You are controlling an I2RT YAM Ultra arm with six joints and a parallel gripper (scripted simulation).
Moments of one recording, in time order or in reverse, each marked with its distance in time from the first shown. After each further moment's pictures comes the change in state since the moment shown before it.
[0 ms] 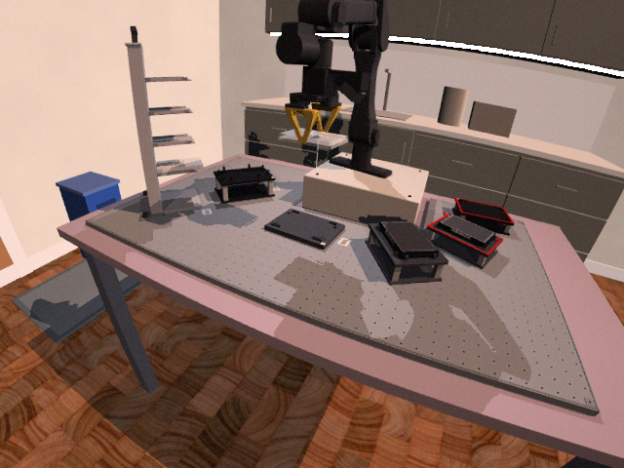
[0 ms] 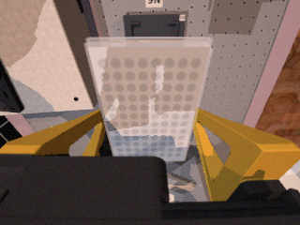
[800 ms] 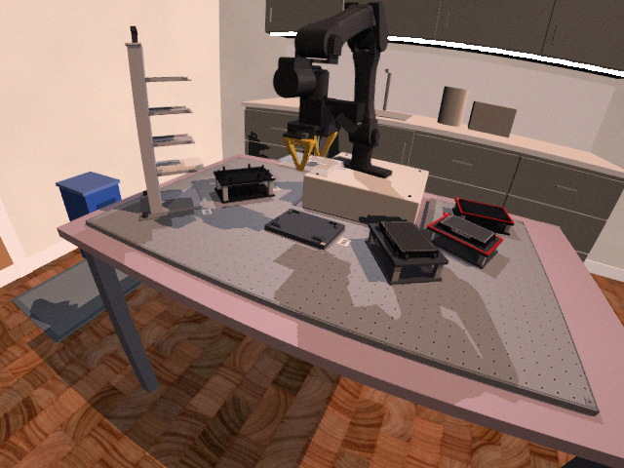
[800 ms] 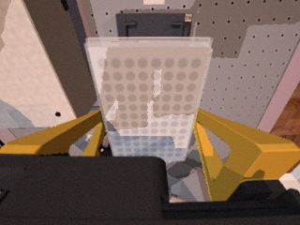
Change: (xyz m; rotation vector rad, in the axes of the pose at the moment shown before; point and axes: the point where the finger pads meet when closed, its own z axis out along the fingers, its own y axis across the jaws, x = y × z) arm 0.001 -0.004 0.059 -0.005 0.000 -0.015
